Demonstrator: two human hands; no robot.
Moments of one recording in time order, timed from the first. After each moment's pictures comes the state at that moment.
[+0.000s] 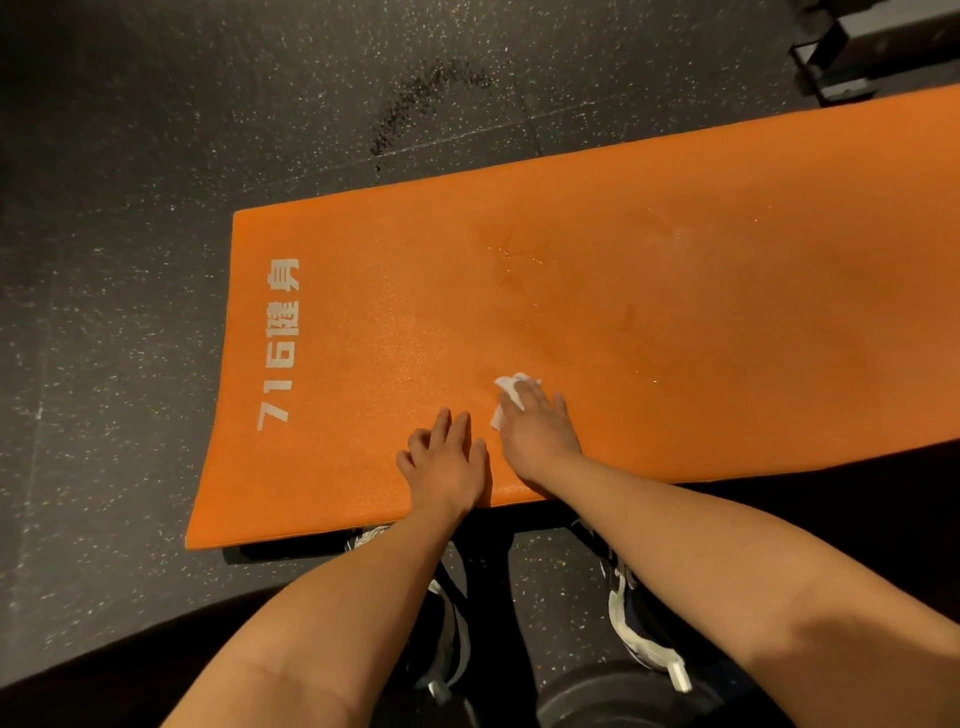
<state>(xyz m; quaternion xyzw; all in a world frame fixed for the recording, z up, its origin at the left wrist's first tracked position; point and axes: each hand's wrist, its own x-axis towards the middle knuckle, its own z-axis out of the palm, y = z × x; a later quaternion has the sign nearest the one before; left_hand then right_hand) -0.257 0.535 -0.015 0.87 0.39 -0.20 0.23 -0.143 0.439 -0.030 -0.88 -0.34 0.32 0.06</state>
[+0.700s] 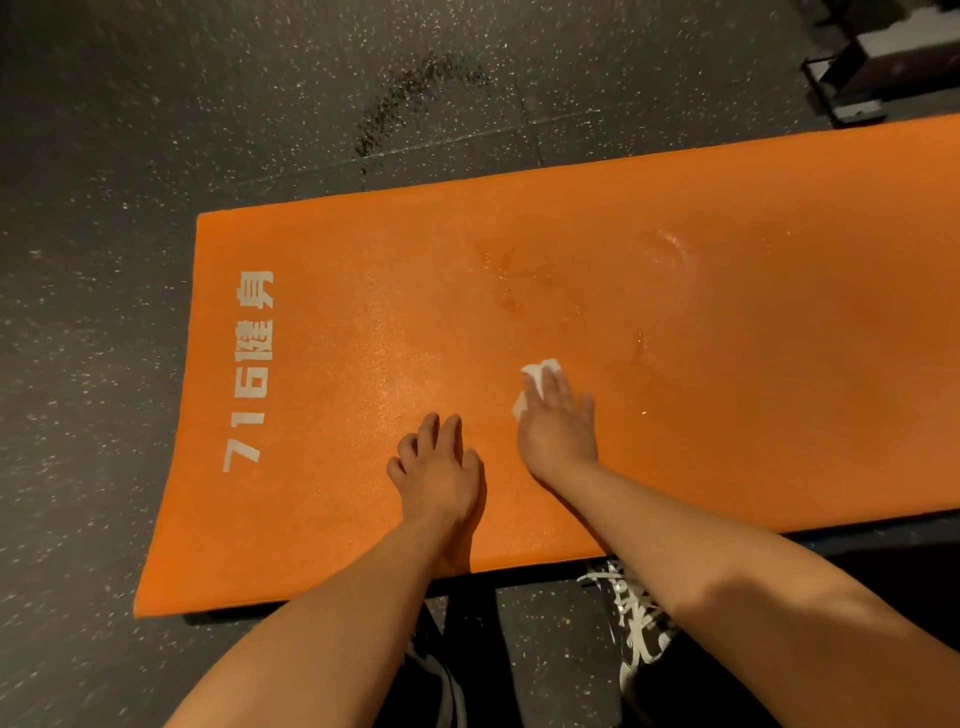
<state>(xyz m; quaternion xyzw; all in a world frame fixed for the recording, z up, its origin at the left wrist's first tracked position) -0.215 0.572 -0.045 0.86 0.40 -0.18 0.25 -0.088 0.461 -0.058 -0.92 -0.25 0.30 0.04</state>
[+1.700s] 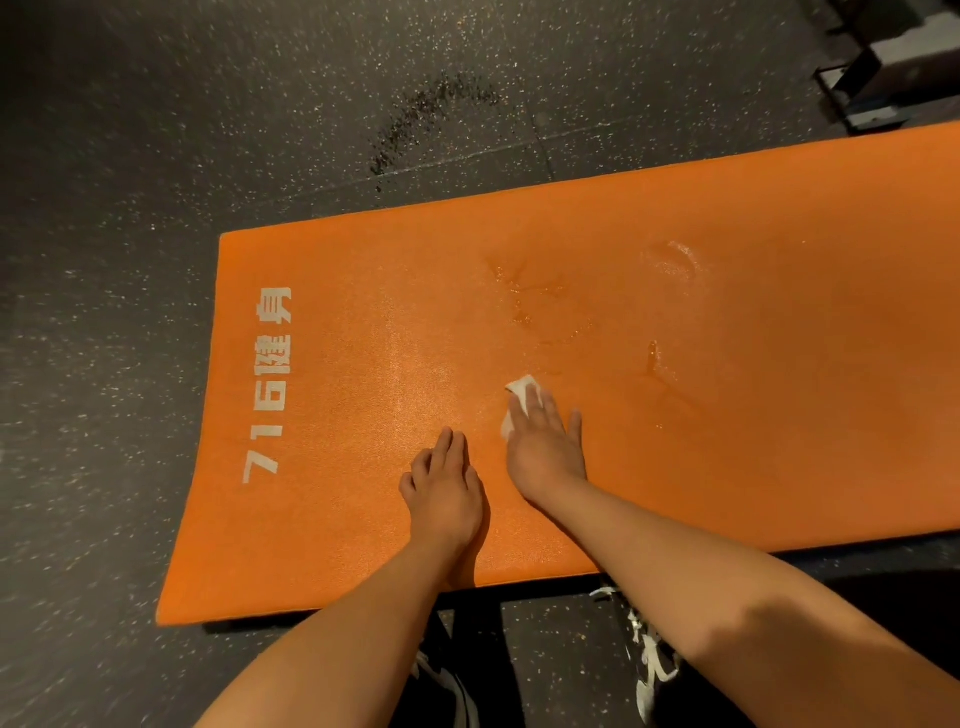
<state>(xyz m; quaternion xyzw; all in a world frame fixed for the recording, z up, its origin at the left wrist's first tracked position) -0.227 0.574 -0.046 0.88 0.37 -0.16 0.26 -0.105 0.481 -0.059 -0.91 -0.28 0.31 0.04</state>
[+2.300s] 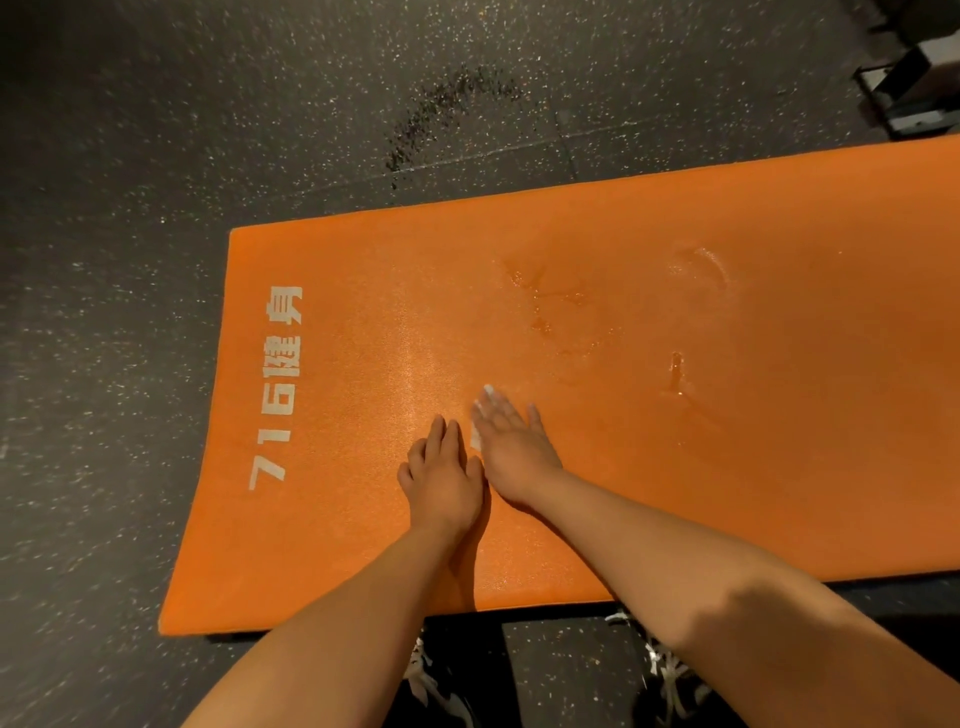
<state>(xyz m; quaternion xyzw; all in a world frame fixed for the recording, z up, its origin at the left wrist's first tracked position) -0.208 0.605 -0.054 0.86 0.41 -0.16 0.27 -0.103 0.526 -0.069 -0.85 -0.41 0.33 0.08</state>
